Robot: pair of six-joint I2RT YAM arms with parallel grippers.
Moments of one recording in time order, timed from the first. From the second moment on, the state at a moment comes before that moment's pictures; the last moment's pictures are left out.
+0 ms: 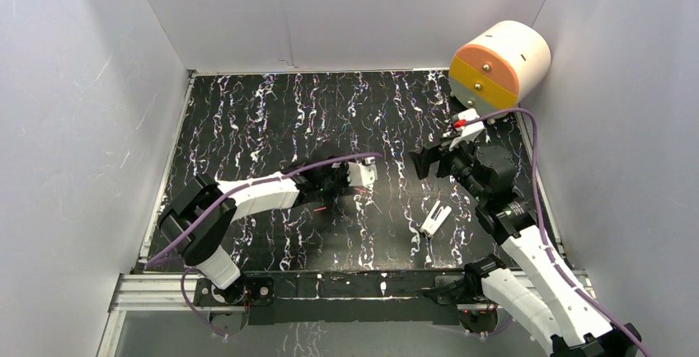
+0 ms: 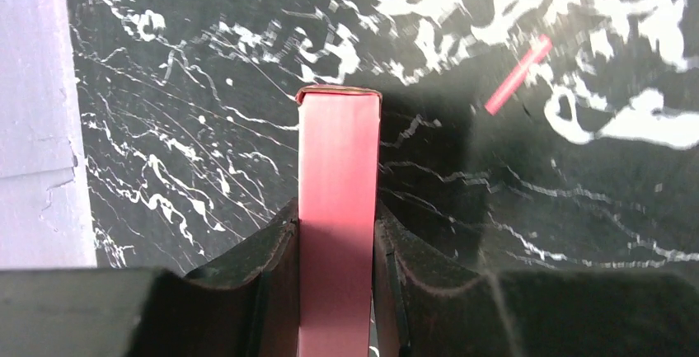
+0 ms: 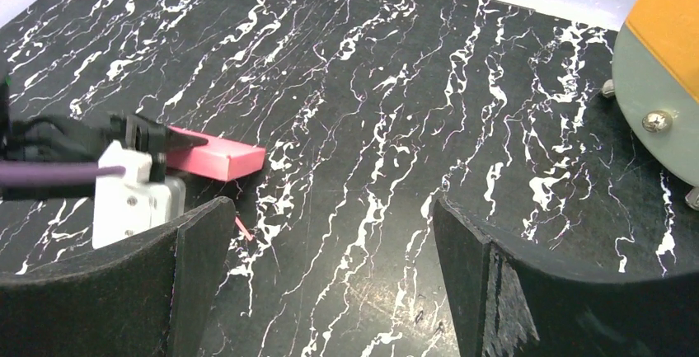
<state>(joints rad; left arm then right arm) -0.80 1.61 0.89 0.02 -0.09 0.79 0.43 0.71 0.68 -0.14 -0.10 0.07</state>
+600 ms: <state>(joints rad) -0.92 1.44 0.64 0.16 -0.14 0.93 0.43 0.69 0.67 -0.17 -0.08 0.07</state>
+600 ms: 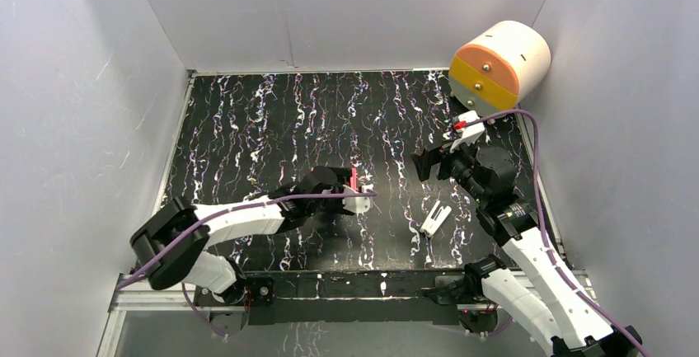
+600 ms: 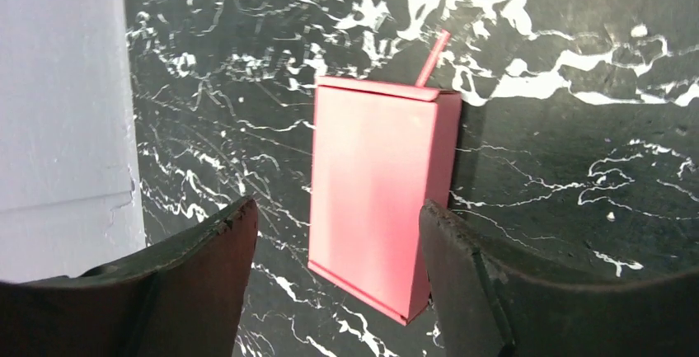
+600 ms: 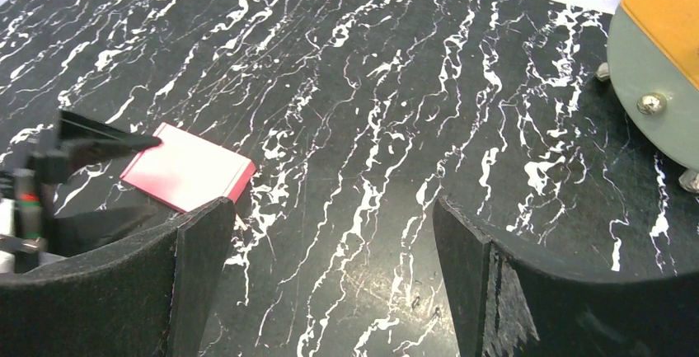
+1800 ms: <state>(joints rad) -0.41 0.40 0.67 -0.24 -0.40 -0.20 0.43 0.44 0.69 -0.33 0.39 0.03</state>
